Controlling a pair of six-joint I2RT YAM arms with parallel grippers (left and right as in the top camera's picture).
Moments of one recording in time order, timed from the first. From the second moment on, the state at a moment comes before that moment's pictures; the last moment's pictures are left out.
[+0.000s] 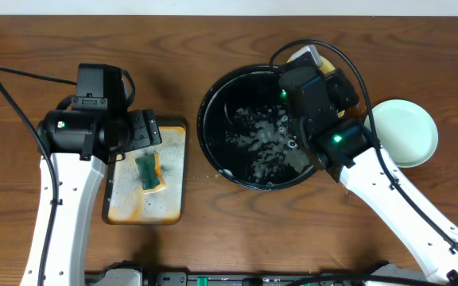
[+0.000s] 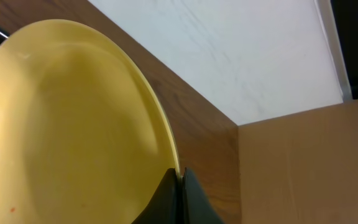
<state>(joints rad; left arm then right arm) -0.05 1.33 1.38 -1.22 -0.03 -0.29 0.58 1.47 1.24 -0.47 0.88 -0.37</state>
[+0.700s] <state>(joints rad) -0.05 1.33 1.38 -1.22 -0.03 -0.29 0.58 1.47 1.24 -0.48 0.86 -0.34</state>
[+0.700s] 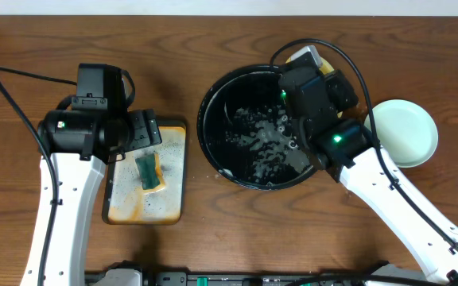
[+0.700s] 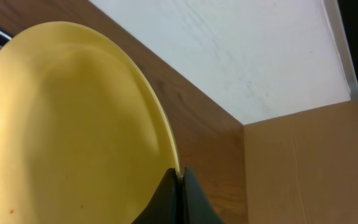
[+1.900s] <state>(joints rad) -0.05 1.33 1.38 -1.22 -0.03 -0.29 0.58 1.47 1.24 -0.57 0.84 -0.24</state>
